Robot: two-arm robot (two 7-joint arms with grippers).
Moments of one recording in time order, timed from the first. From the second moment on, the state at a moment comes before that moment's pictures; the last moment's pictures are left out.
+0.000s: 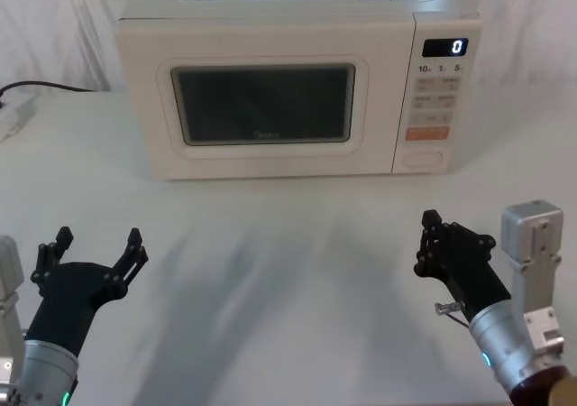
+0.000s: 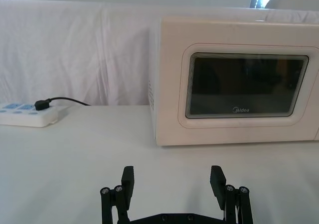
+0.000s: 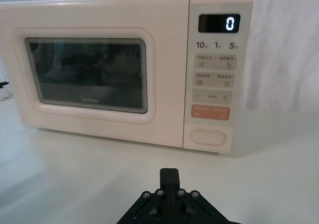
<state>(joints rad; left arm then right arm) 0.27 0.24 0.04 -1.85 -0.25 -0.02 -0.02 -0.10 0.13 -0.23 -1.65 0.11 -0.09 0.04</state>
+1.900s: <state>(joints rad) 0.27 0.24 0.04 -1.85 -0.25 -0.02 -0.02 0.38 0.05 -0.15 -1.06 0.08 -0.08 0.12</state>
